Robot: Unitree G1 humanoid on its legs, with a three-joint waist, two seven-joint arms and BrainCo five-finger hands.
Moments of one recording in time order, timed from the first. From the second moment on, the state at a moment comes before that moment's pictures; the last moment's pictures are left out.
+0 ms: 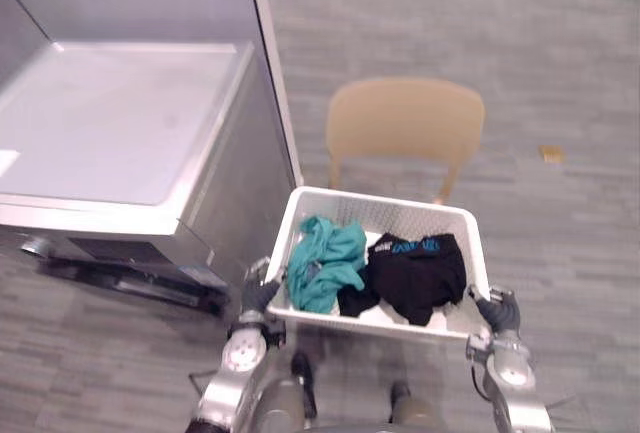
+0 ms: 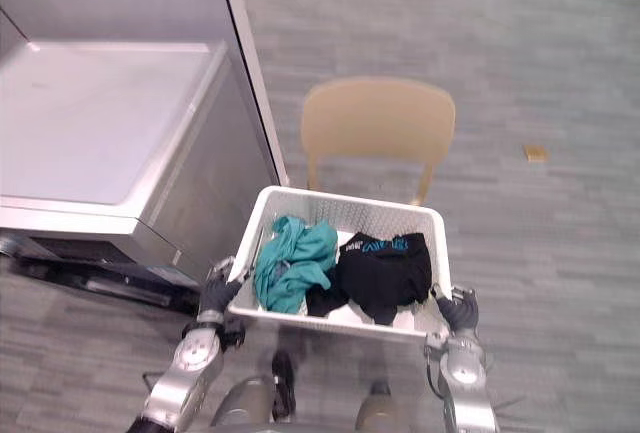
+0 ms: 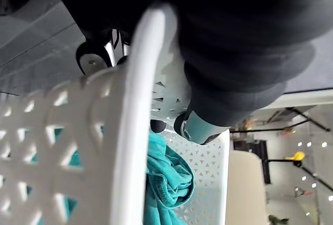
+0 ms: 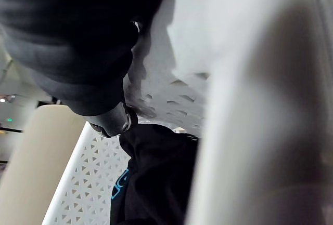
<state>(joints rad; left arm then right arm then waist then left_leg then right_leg) -0.04 0.17 -0.26 0.27 -0.18 -0.06 0.32 0.03 -0.18 -0.12 0.35 0.03 -0.08 -0.30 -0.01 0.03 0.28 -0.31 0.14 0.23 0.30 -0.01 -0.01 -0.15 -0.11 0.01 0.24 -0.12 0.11</state>
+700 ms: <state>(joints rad) -0.40 0.10 -0.07 0.50 -0.10 -0.08 0.40 -0.28 -0.10 -0.08 0.39 0.11 -0.10 -0.43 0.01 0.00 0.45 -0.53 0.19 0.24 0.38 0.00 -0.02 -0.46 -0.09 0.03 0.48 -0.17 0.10</state>
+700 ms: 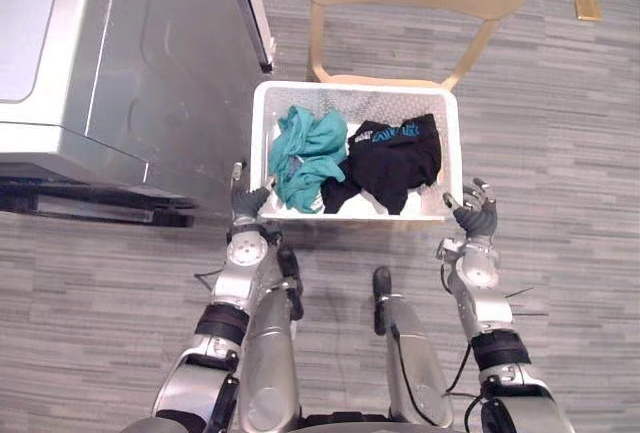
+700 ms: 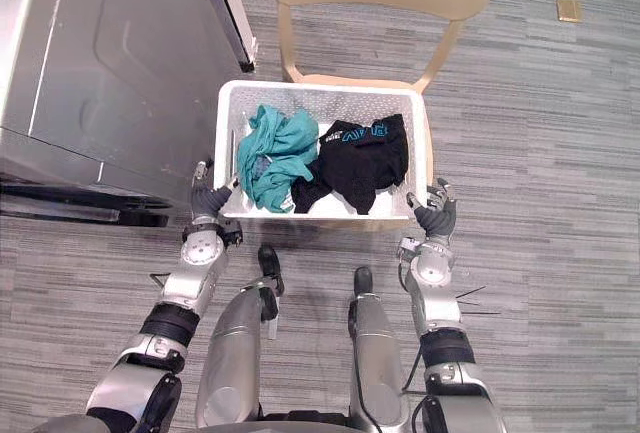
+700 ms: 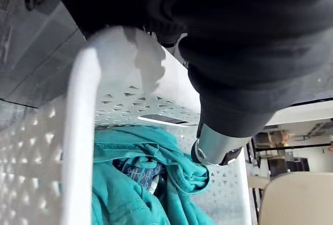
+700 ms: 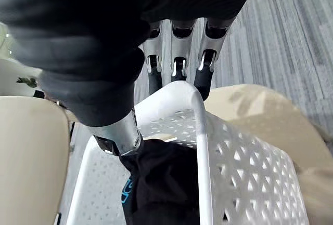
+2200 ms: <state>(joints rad) 0.14 0.11 0.03 0.75 -0.02 -0.16 0.18 0.11 -0.06 -0.04 0.82 0.01 -0.11 -0.10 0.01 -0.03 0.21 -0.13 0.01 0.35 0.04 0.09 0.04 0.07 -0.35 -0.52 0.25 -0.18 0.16</state>
